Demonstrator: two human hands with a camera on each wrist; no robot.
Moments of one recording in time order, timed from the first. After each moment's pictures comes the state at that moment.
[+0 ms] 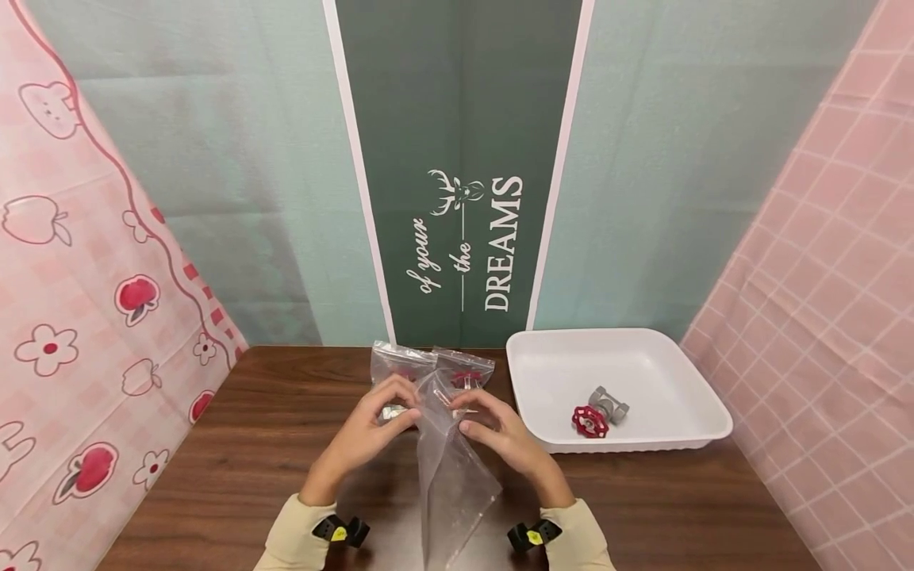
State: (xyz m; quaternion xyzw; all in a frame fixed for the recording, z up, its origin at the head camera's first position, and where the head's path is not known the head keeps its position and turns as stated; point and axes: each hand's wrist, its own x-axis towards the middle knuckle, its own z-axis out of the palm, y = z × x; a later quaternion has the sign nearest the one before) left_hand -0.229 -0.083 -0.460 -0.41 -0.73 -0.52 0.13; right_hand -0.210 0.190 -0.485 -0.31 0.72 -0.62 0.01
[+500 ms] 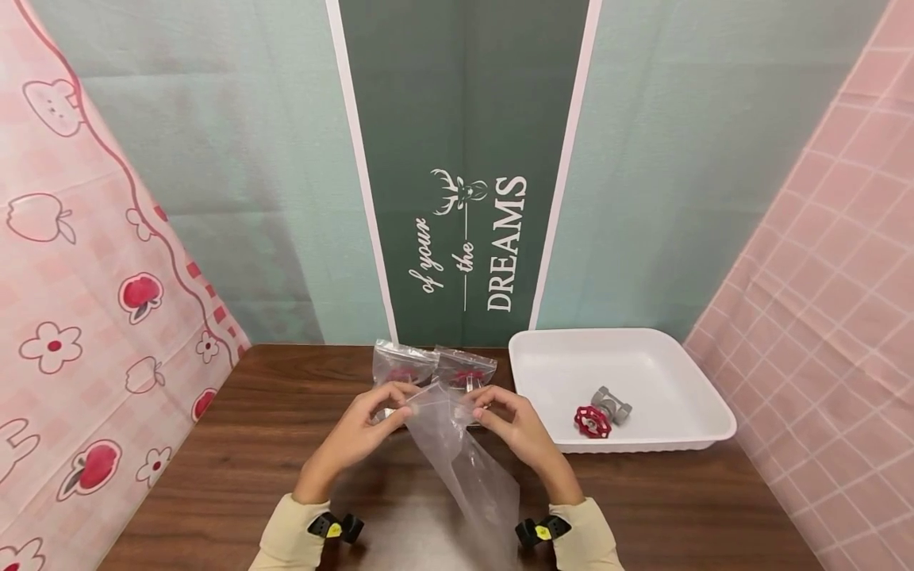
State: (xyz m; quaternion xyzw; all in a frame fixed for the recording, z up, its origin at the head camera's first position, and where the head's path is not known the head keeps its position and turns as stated) left_hand -0.228 -0.098 -0.461 -0.36 -0.77 -0.53 0.07; right_hand -0.215 0.200 -0.487 -0.27 0.75 -0.61 -0.05
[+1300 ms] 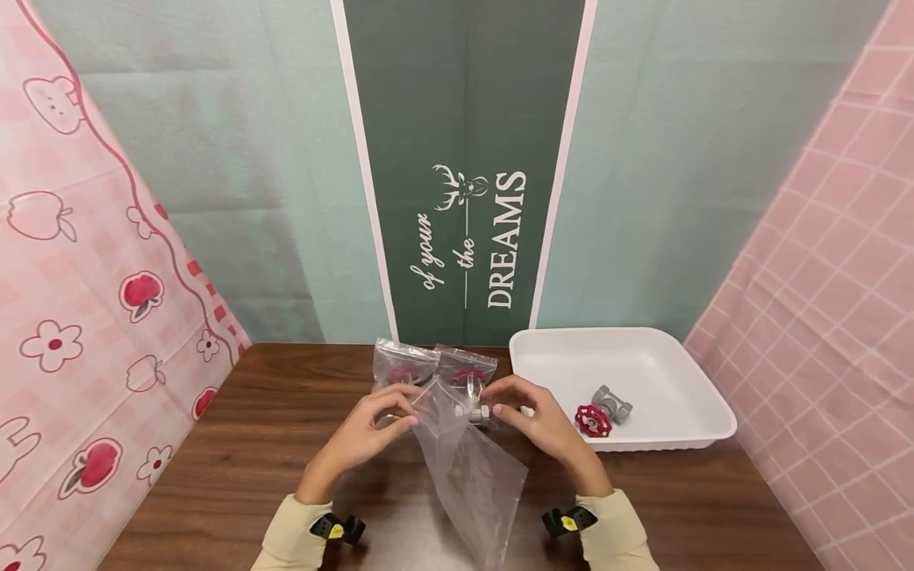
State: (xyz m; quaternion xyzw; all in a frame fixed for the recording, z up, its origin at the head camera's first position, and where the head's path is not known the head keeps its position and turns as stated) left_hand -0.228 -0.097 -0.469 -0.38 -0.76 -0.53 0.05; right_hand -0.218 0.230 -0.466 -0.28 0.80 -0.52 -0.07
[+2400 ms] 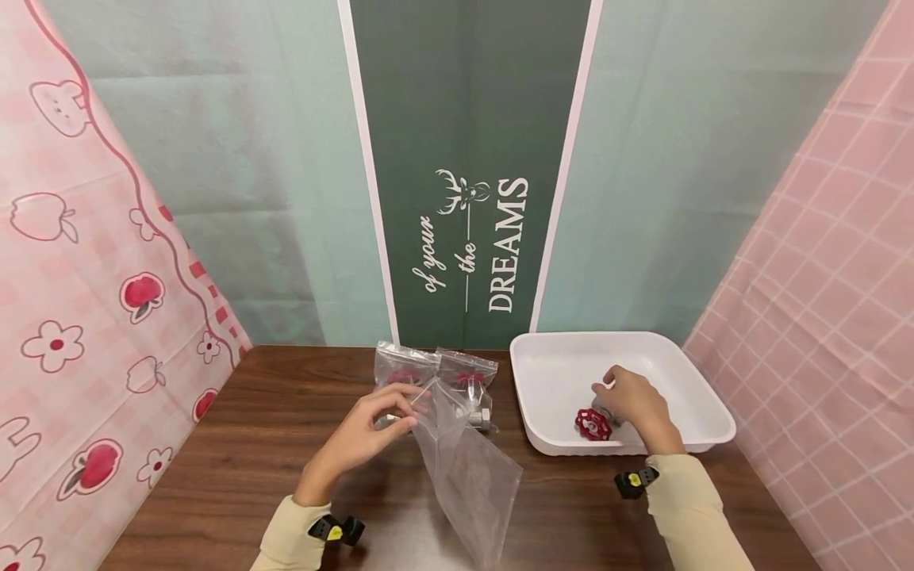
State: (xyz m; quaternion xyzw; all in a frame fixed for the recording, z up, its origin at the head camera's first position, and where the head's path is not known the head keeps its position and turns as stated) left_hand -0.229 -0.096 -0.459 -0.37 -0.76 -0.53 0.05; right_hand -0.254 0.366 -0.440 0.06 0.97 -0.20 0.07
